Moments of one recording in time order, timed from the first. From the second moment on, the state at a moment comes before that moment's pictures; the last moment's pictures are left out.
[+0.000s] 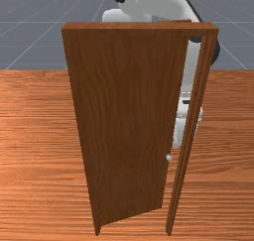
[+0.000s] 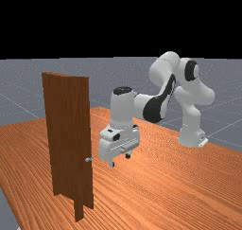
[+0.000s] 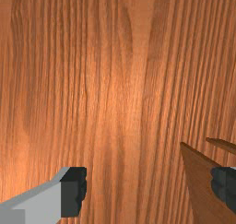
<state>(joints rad) 0.17 0.75 0.02 -1.32 -0.06 2.07 -0.67</state>
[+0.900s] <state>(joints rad) -0.03 0.88 0.06 -1.10 -0.10 1.99 -1.26</state>
